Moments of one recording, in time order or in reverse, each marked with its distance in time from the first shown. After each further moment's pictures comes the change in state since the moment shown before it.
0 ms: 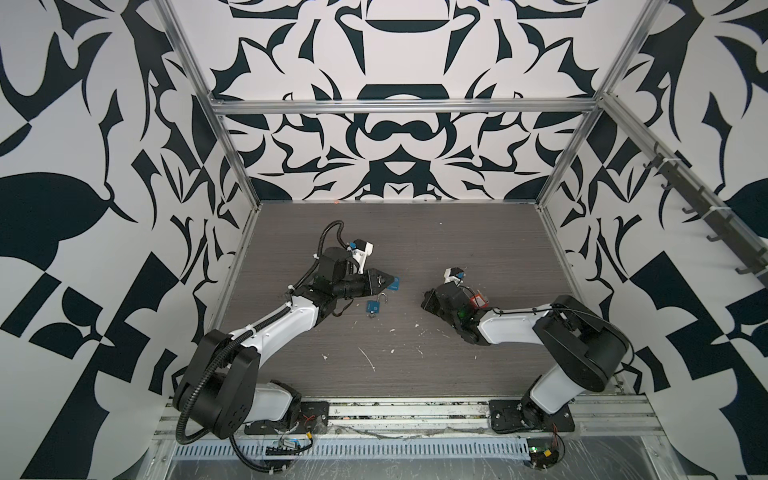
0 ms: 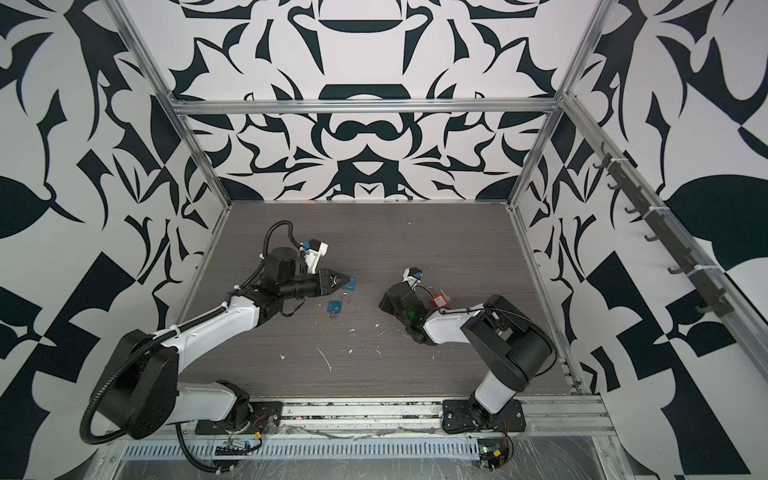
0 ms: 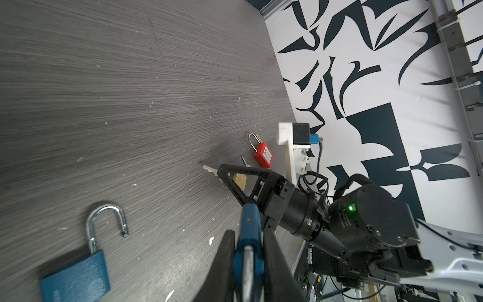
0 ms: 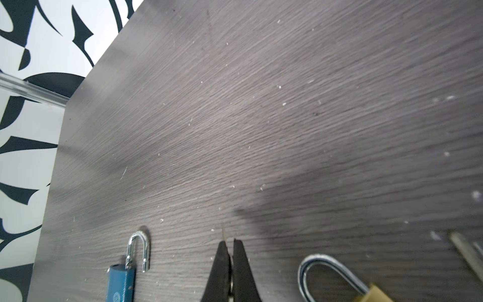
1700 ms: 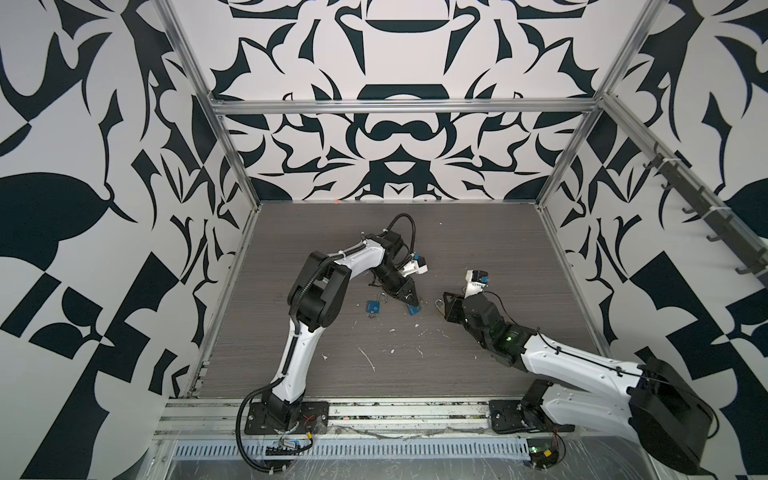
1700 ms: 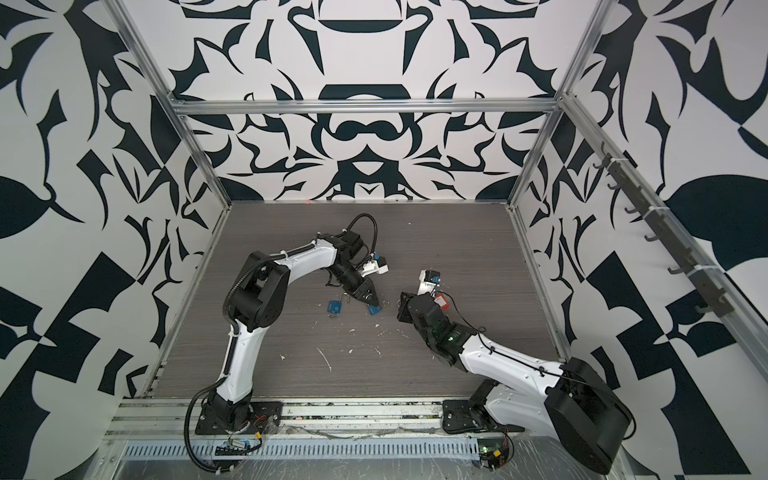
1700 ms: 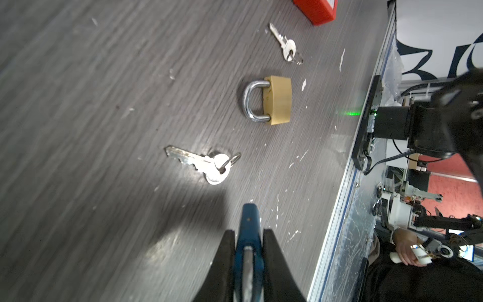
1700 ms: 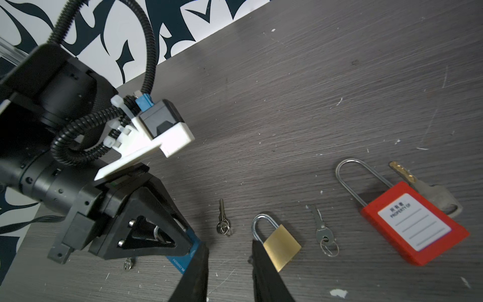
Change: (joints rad) left arm -0.108 0.906 0.978 -1.122 0.200 0.956; right arm 0.041 -0.534 -0.146 -0.279 0.132 -0.222
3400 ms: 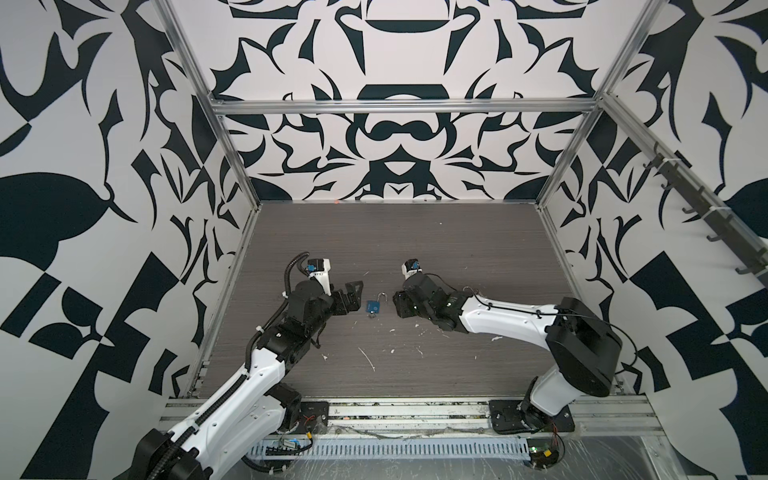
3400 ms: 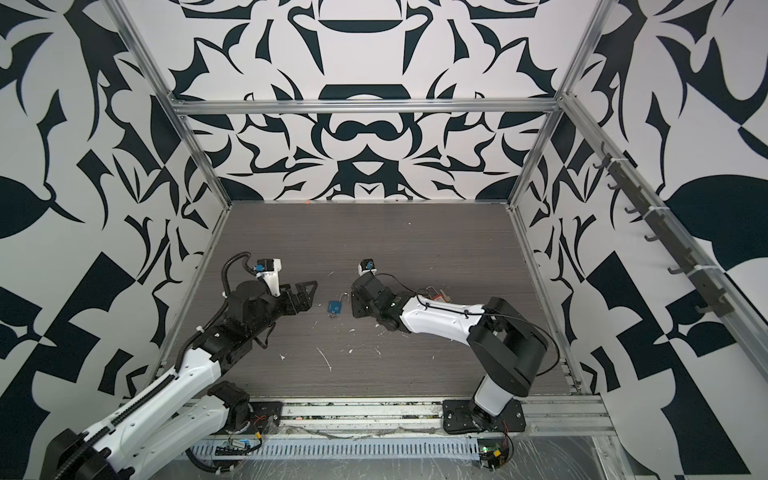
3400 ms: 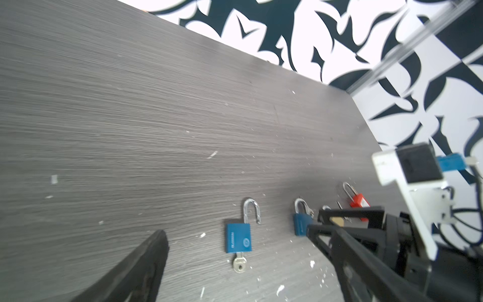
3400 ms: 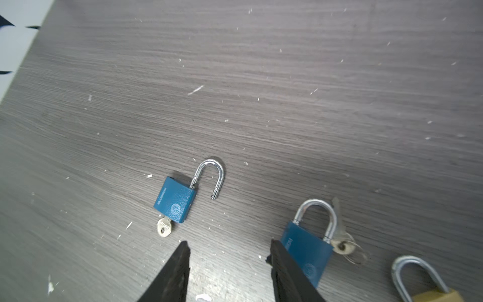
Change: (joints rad) left arm 0.108 -1.444 -1.259 0.944 -0.846 -0.834; right arm 0.140 0.545 0.533 -0.256 -0.159 -0.178
